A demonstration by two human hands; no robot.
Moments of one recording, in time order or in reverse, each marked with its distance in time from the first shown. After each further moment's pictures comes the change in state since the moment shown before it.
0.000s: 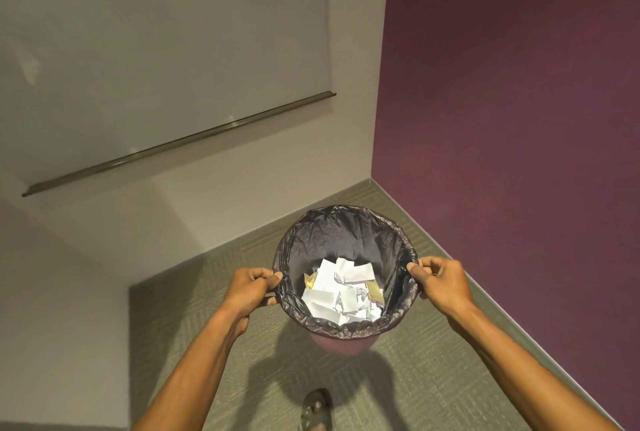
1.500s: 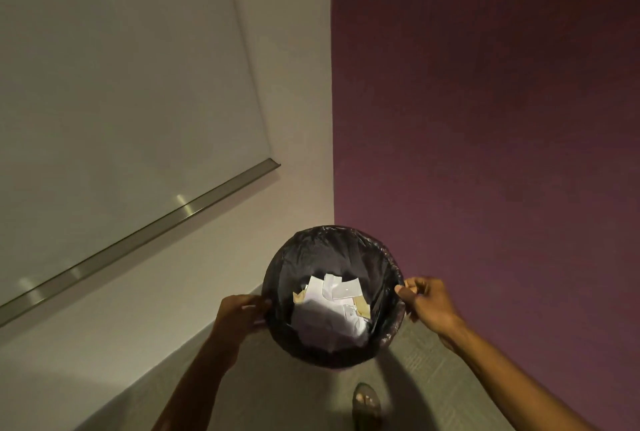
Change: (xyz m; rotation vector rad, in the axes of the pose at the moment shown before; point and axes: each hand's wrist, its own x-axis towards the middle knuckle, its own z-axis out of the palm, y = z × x) left_hand 0.398 0.217 0.126 0.011 -0.199 0.041; right_hand 0.419 -0.072 0.010 0.076 0.014 0.175
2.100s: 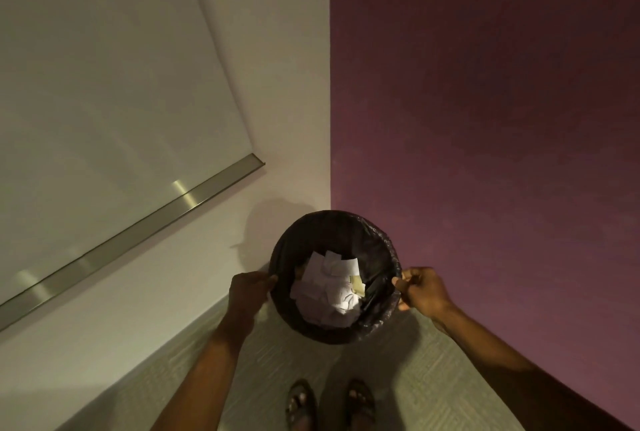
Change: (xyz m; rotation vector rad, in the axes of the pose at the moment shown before) left_hand 0.173 0.023 0.063 0.148 0.159 -0.090; right_hand 0.169 0.004 0.005 -0.057 0.012 0.165
